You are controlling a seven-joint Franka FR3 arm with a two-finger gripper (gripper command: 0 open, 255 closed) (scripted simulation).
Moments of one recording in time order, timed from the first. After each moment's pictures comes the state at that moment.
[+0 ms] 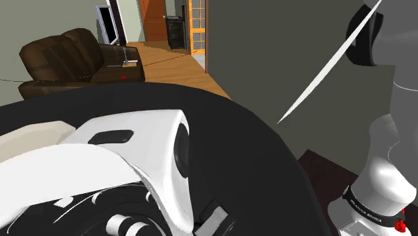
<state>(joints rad) 0.61 0.40 0.92 -1.44 -0.43 1.39 1.48</state>
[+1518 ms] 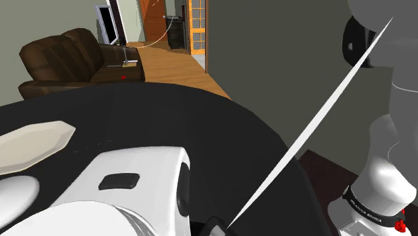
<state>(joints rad) 0.61 0.42 0.92 -1.49 -0.44 1.45 1.51</state>
